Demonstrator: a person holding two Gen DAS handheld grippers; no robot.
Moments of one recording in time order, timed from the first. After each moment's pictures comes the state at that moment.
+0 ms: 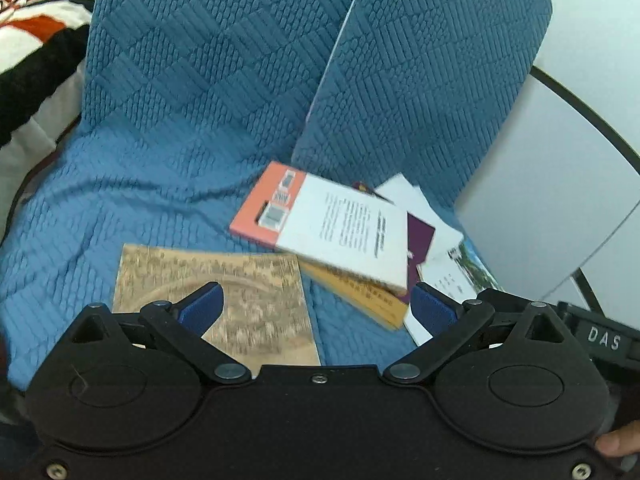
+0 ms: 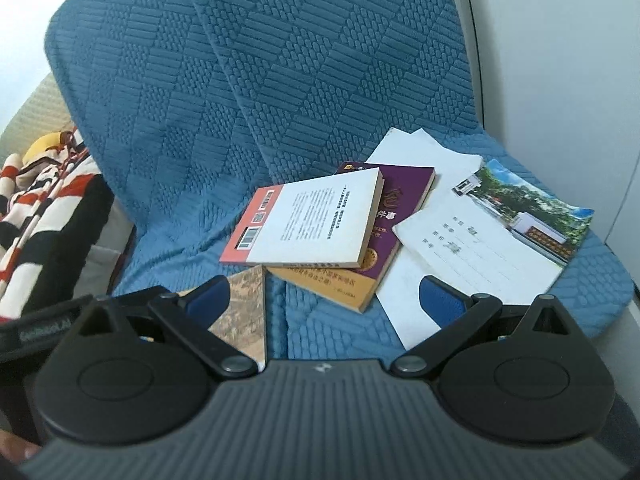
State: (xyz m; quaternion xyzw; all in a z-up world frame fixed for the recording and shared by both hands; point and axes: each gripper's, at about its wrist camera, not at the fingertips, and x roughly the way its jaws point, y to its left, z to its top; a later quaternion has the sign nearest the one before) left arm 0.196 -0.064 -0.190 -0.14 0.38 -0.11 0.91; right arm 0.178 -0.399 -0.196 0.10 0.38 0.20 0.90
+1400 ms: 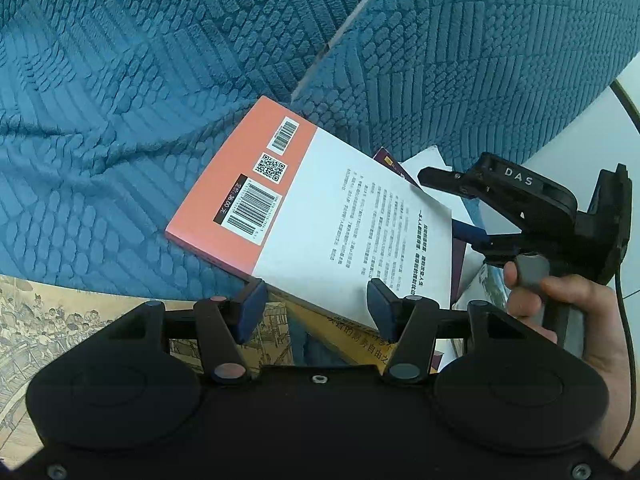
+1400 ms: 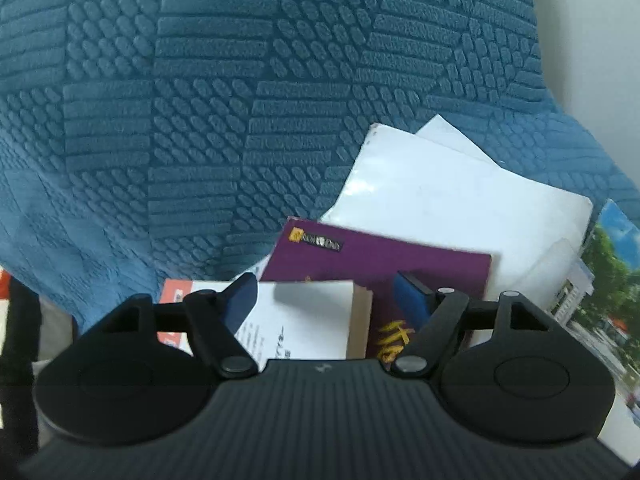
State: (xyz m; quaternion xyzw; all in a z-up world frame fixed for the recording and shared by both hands) left arm 0.351 -0.079 -0.291 -0.23 0.50 -0.15 0.82; right arm 0.428 -0.366 -0.290 0.18 0.48 0.18 0.84
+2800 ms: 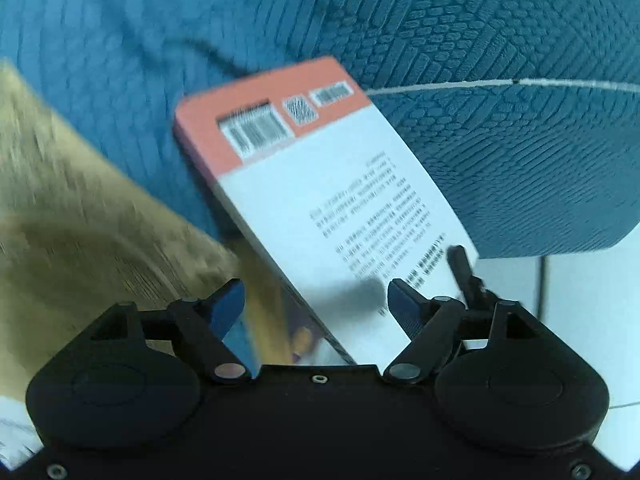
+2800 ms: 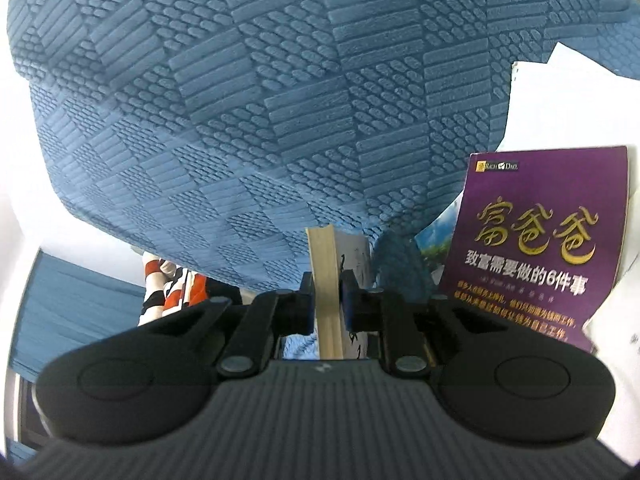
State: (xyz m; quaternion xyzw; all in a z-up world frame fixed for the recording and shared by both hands) left arm 0.331 -0.011 -0.310 -0.56 0.50 -0.15 0.64; right arm 0.391 -0.370 -0.244 0.38 0.48 0.35 0.71
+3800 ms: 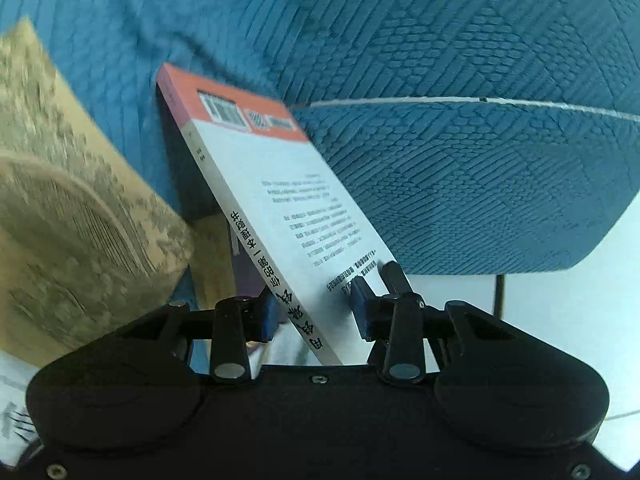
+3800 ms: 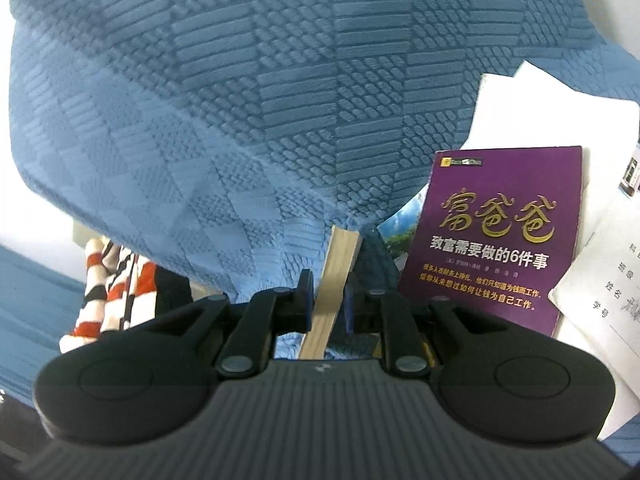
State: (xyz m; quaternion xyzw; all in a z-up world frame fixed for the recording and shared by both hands) left arm 0.311 -0.010 -0.290 -0.59 0.44 -0.16 0.65; right arm 0.356 -0.358 -0.221 0.31 0.48 0.29 0.77
